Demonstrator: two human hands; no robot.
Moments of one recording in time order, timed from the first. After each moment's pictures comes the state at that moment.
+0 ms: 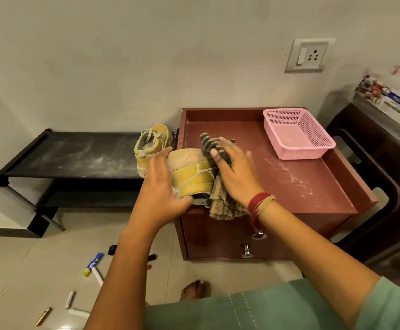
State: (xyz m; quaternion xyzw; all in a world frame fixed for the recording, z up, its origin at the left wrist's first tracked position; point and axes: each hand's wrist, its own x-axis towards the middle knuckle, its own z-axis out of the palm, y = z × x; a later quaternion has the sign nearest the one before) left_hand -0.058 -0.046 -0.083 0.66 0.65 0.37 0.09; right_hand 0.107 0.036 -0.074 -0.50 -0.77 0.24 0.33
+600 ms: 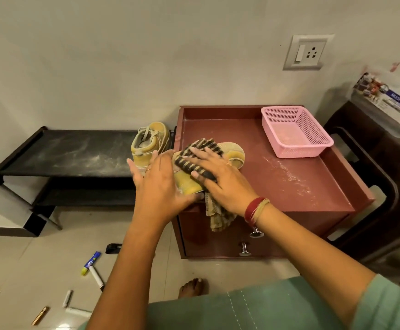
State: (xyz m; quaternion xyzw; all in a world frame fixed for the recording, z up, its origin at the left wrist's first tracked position) left_hand -0.046 -0.039 -0.088 0.65 0.71 0.27 -0.05; right_hand 0.107 0.027 -0.085 -0.35 -0.86 0.25 0.27
